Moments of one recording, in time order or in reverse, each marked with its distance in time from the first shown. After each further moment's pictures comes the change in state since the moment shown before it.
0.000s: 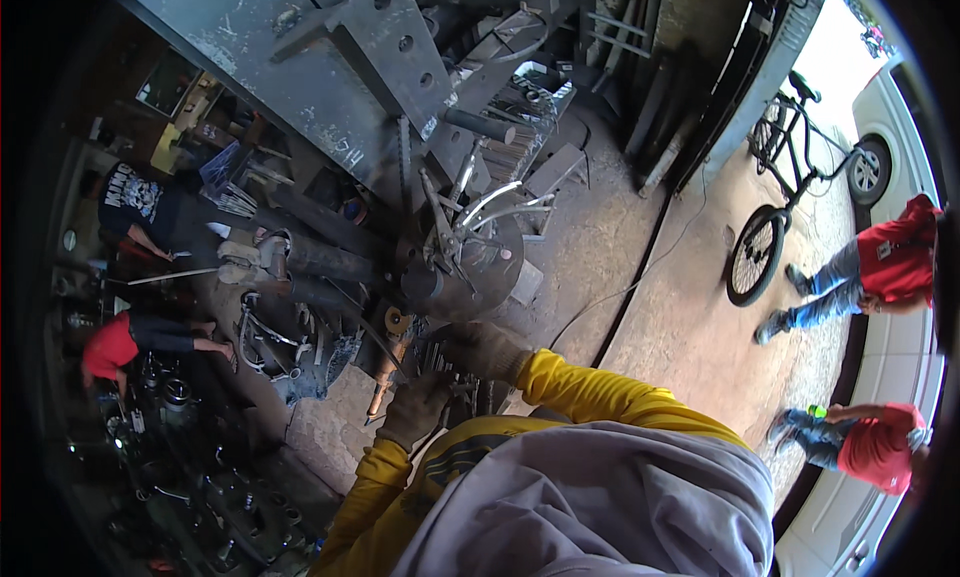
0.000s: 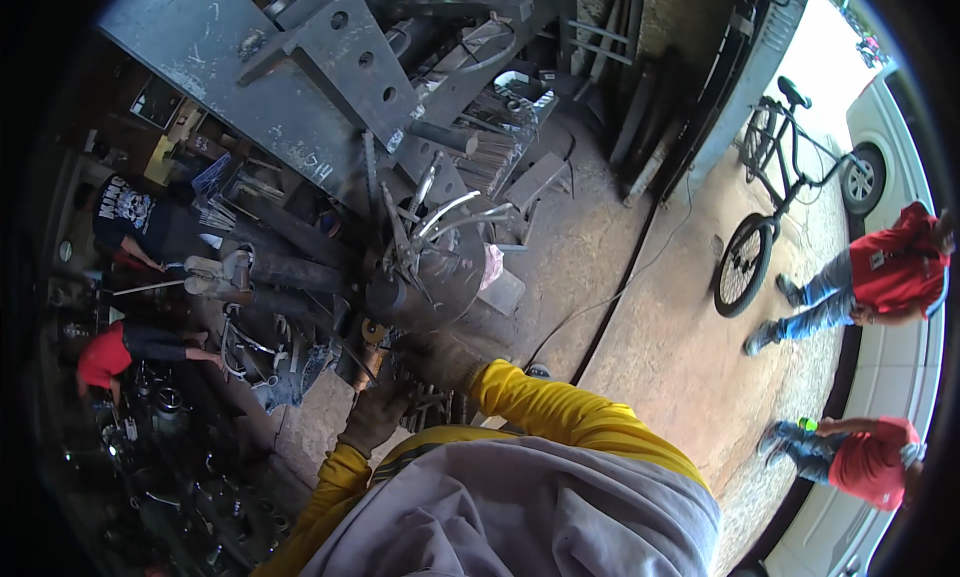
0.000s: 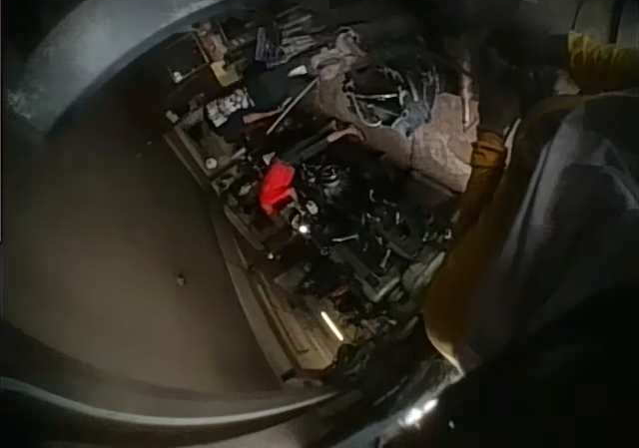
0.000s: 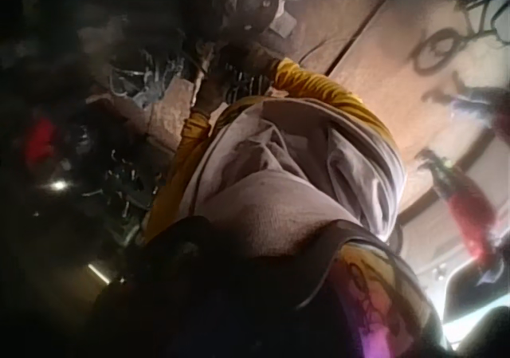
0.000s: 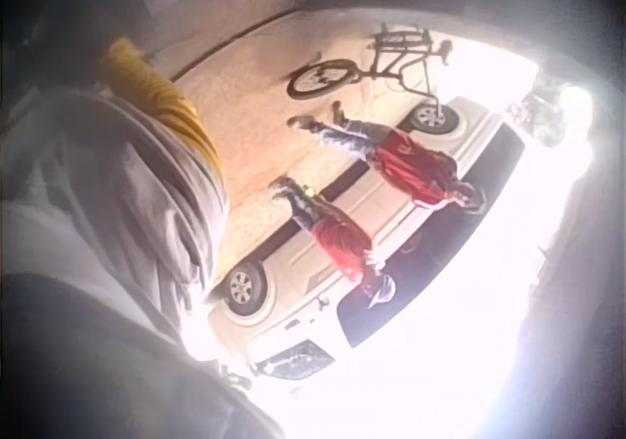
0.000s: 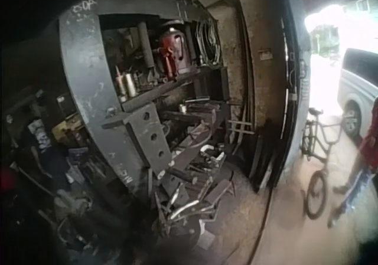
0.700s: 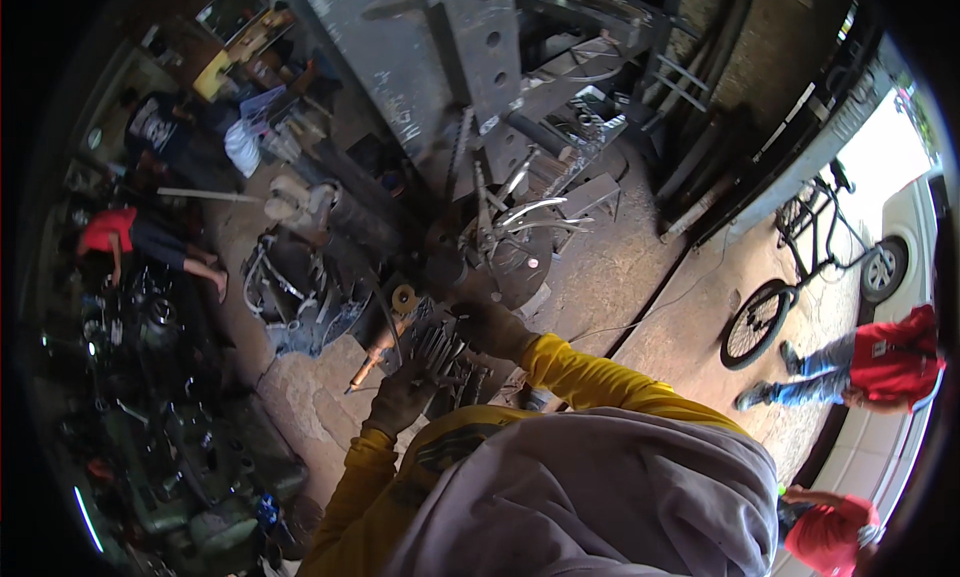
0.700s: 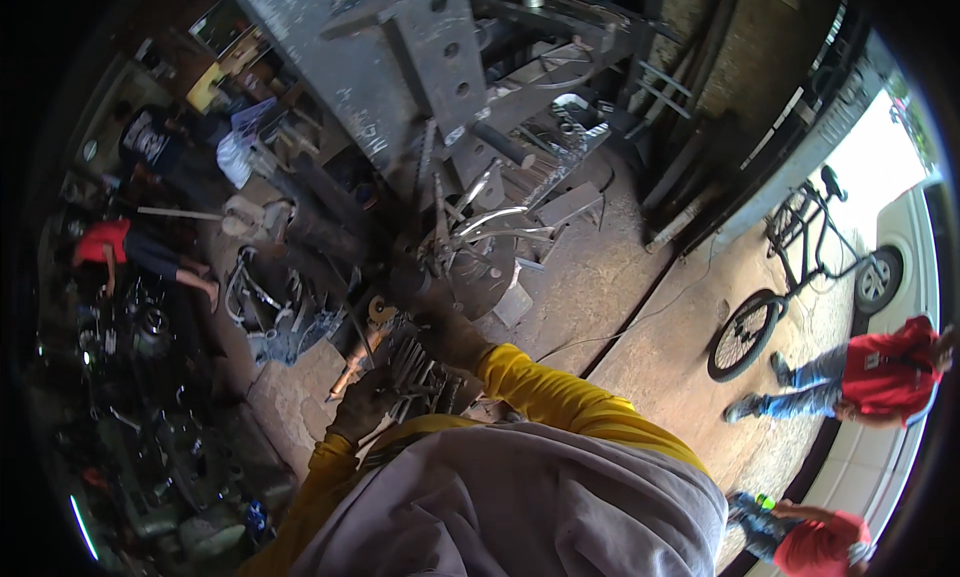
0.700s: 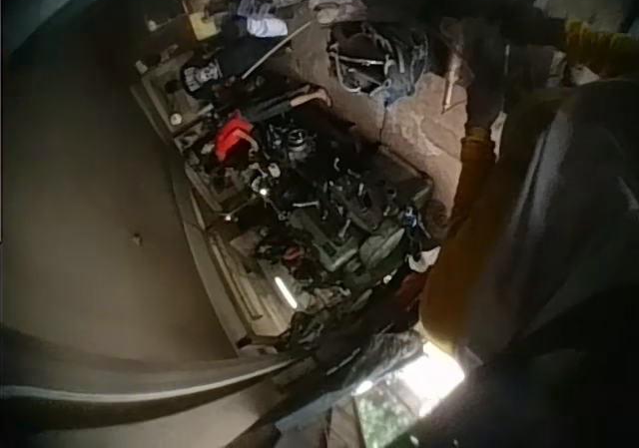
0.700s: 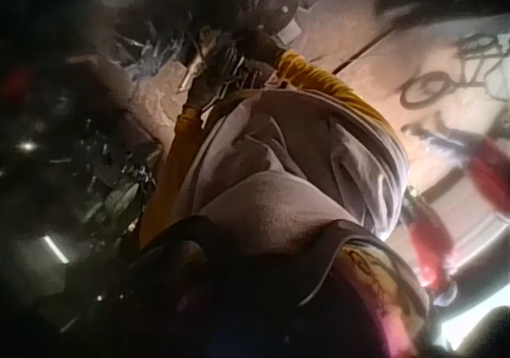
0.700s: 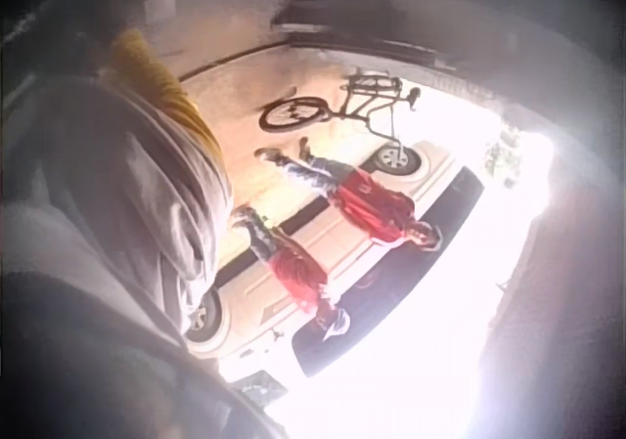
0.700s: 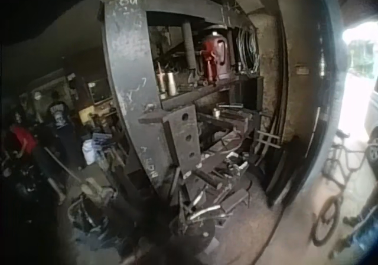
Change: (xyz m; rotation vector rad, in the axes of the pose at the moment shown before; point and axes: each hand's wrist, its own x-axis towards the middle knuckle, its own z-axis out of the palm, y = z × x) left_hand -0.031 -0.009 0.014 -0.276 0.281 -0.233; right_hand 0.029 -0.013 -0.024 -0.033 -0.130 0.100
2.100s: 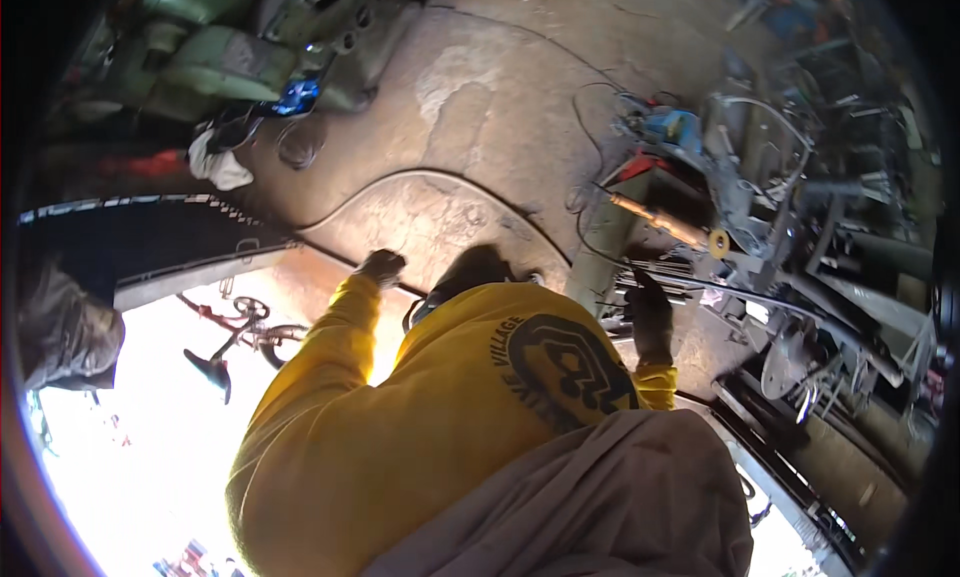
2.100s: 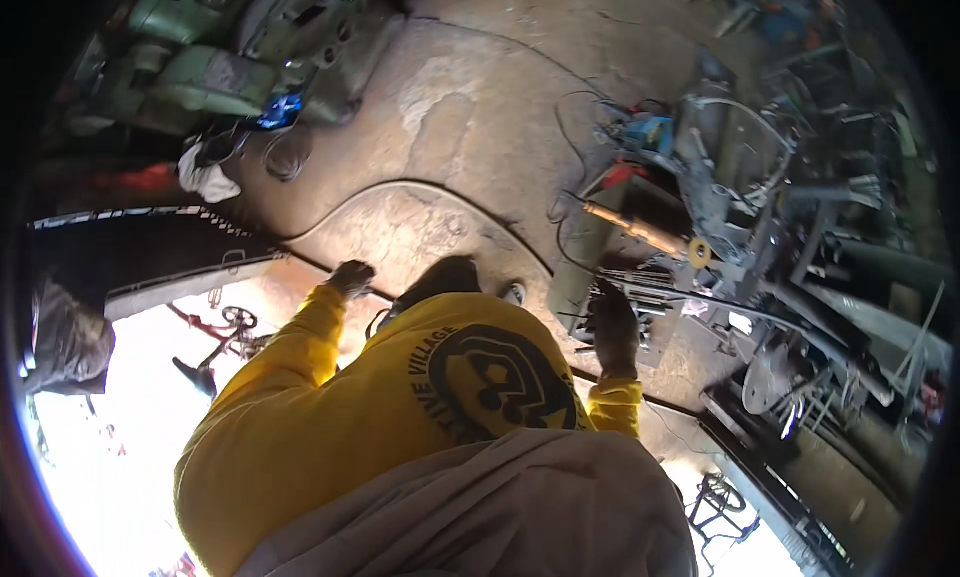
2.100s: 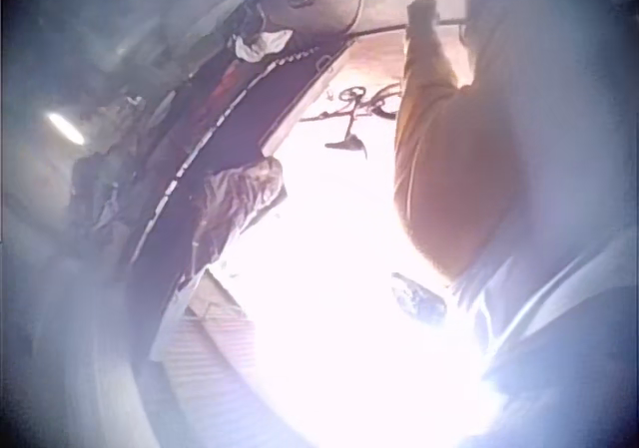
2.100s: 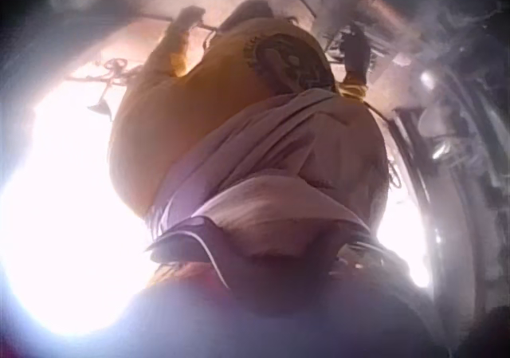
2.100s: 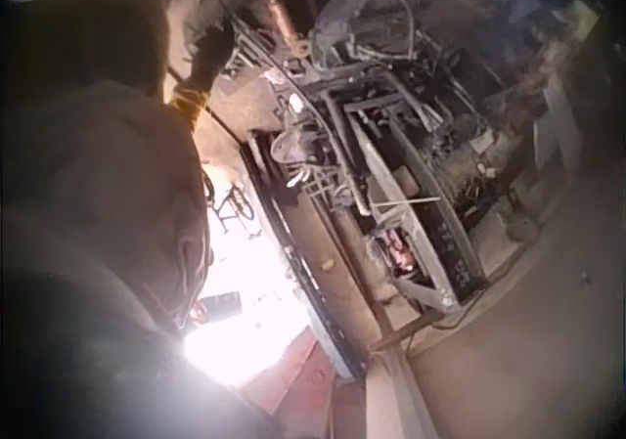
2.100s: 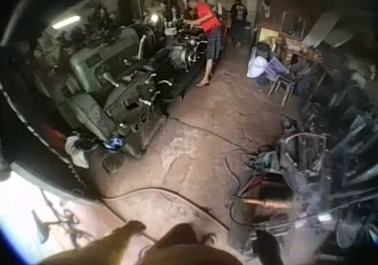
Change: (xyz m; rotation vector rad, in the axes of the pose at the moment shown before) left_hand -0.607 -0.491 -0.014 0.526 0.080 -0.458; right_hand -0.003 0.025 0.406 -0.374 -0.219 0.199
